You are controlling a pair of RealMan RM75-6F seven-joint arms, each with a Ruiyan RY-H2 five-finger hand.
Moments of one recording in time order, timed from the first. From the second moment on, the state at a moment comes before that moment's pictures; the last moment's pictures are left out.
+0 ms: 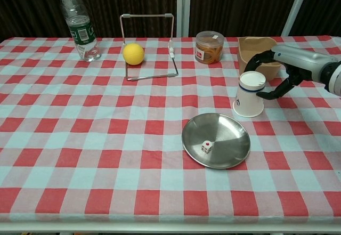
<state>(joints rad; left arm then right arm) -0.06 -1.24 -0.02 -1.52 1.46 1.46 0.07 0.65 -1.52 0.16 -1.30 -1.27 0.85 0.11</state>
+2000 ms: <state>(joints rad) -0.05 -1.25 -0.02 -1.51 1.45 1.46 0.06 0.67 -1.60 -0.01 -1.27 -1.62 1.01 0.34</state>
